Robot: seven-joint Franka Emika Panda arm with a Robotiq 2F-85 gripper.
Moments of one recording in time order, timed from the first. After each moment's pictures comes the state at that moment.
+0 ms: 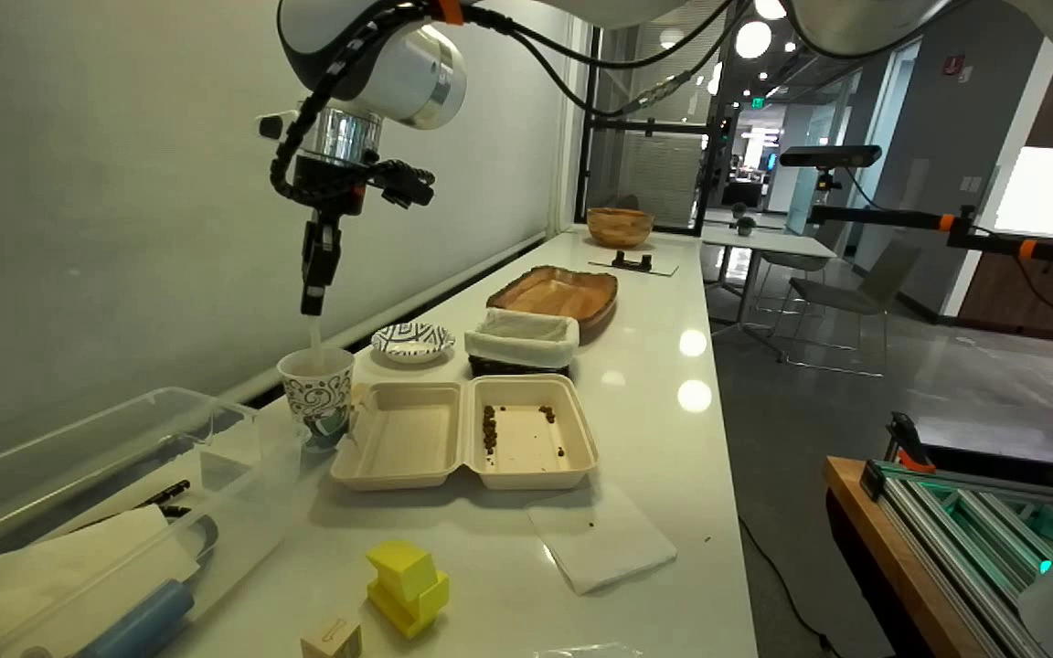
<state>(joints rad) -0.29 0.83 0.08 -1.14 0.12 2.10 -0.98</state>
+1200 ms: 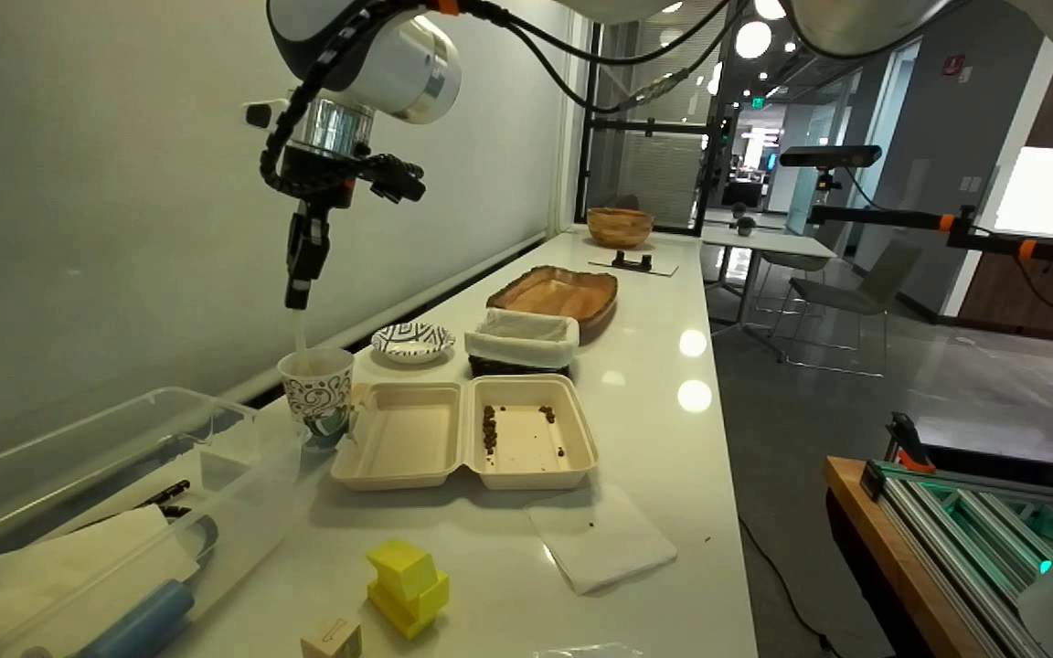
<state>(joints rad) -0.28 0.83 0.09 -1.13 0.13 2.12 -1.02</state>
